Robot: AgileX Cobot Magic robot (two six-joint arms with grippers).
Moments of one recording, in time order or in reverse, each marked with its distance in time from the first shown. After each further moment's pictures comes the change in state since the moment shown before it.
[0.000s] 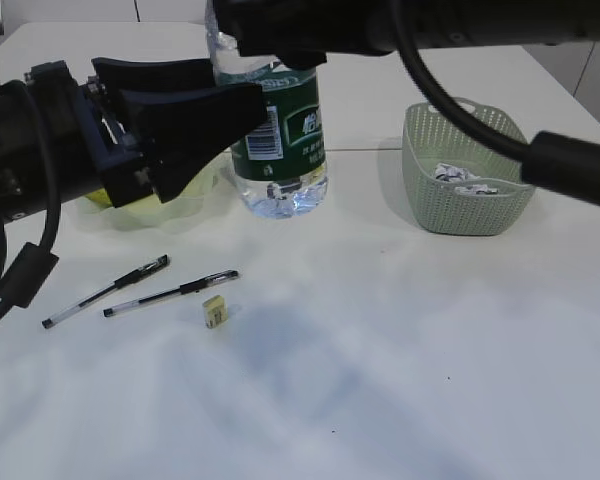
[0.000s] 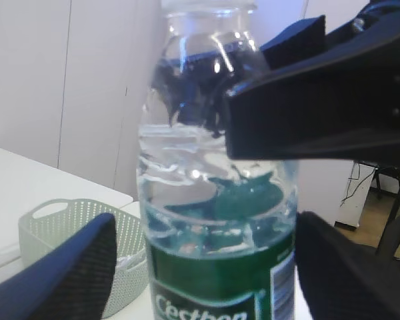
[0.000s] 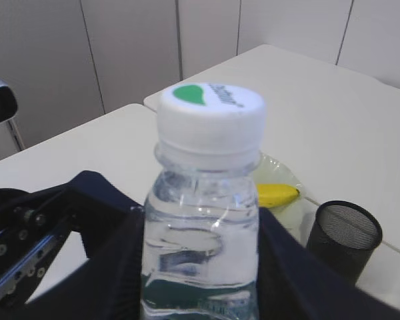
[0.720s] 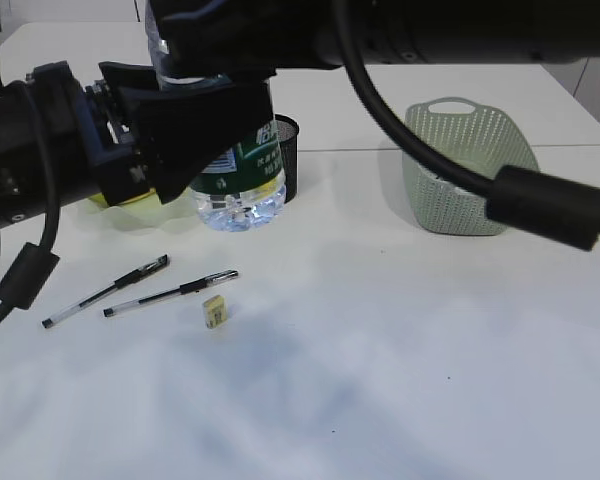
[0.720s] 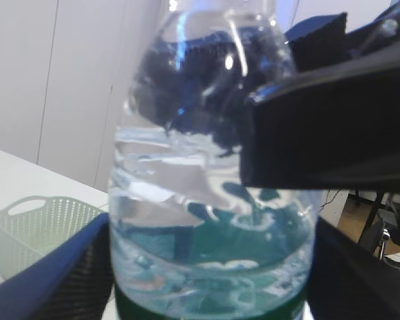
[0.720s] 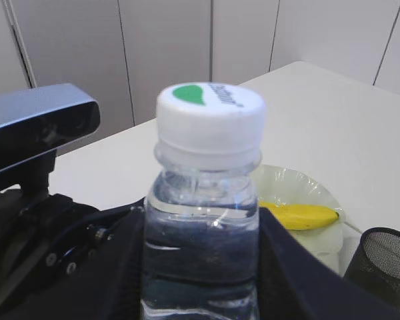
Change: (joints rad) left arm -0.001 0.000 0.000 0.014 -0.017 -0.065; right arm 0.078 0.018 0.000 0.000 -0.051 -0.004
